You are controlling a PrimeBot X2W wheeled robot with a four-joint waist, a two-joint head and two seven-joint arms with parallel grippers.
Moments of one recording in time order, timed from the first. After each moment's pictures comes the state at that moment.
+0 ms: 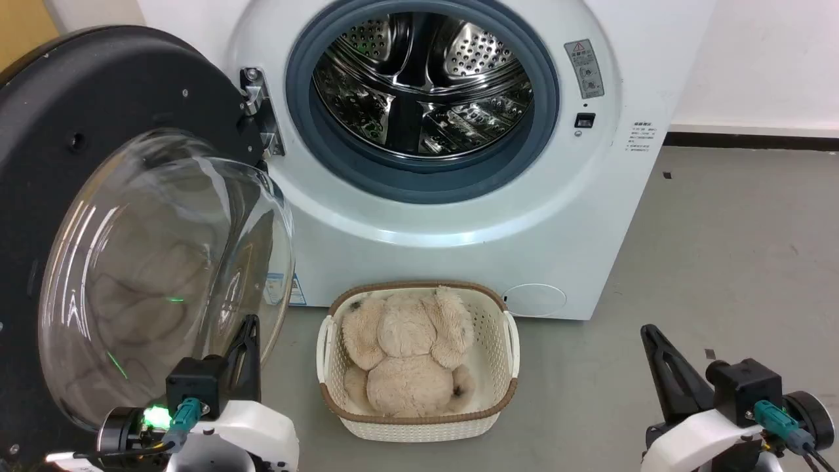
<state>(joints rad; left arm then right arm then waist) -0.01 0.05 0.00 0.00 0.00 0.00 0.00 0.01 -0.05 0.00 0.00 0.01 0.13 0.00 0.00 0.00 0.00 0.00</state>
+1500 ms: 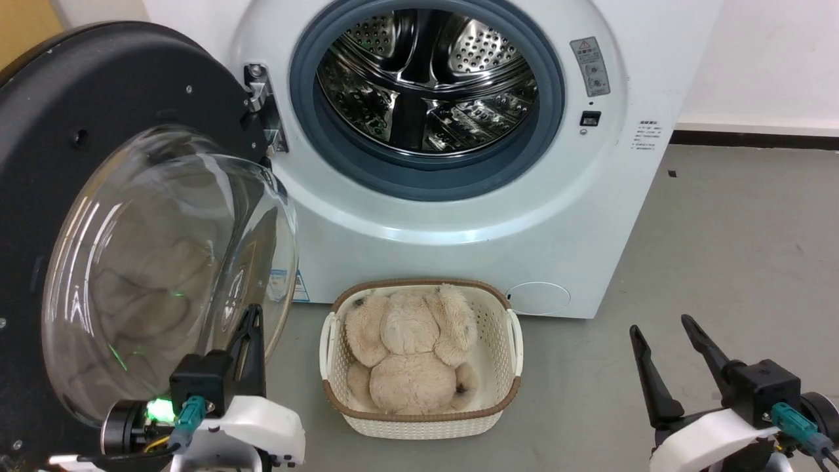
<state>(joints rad) -0.02 0.05 -0.03 -0.01 0.00 0.04 -0.03 0.01 -0.05 -0.02 0.00 0.03 0.13 -0.03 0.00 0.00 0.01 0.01</state>
